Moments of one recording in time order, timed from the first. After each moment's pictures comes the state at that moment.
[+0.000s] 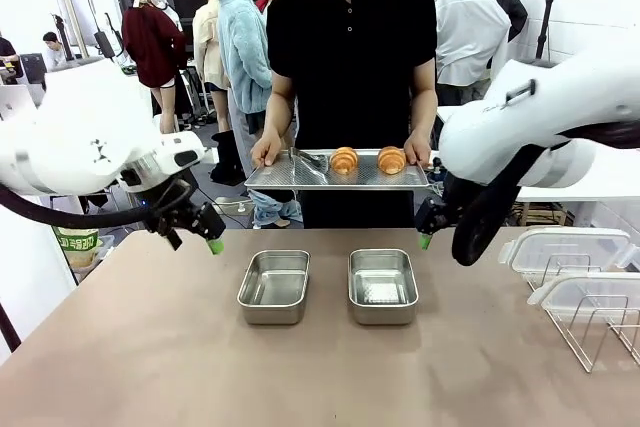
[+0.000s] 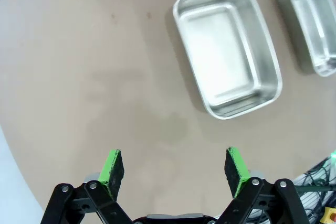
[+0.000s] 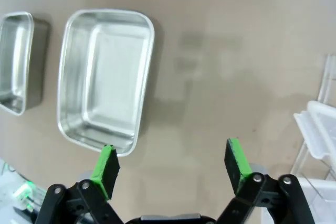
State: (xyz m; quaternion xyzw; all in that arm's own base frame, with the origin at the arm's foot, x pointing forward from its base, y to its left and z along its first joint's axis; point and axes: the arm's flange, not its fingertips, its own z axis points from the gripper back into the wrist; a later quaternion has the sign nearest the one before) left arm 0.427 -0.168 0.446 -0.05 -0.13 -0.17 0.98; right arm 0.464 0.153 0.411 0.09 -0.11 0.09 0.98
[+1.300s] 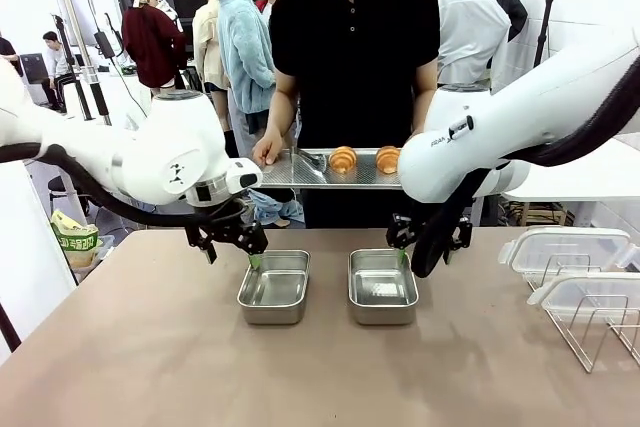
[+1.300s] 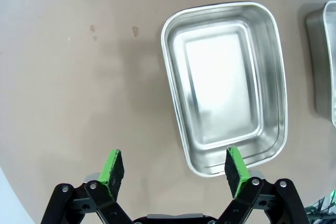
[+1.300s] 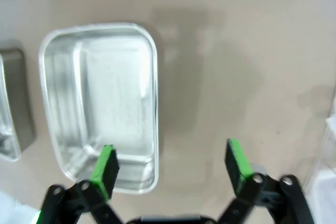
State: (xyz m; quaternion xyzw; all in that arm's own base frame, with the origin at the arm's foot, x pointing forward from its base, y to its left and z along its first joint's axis) left arm 0.478 -0.237 0.398 -0.01 -0.09 -0.13 0.99; right arm 0.493 0.206 0.378 0.05 -0.07 0.01 1.00
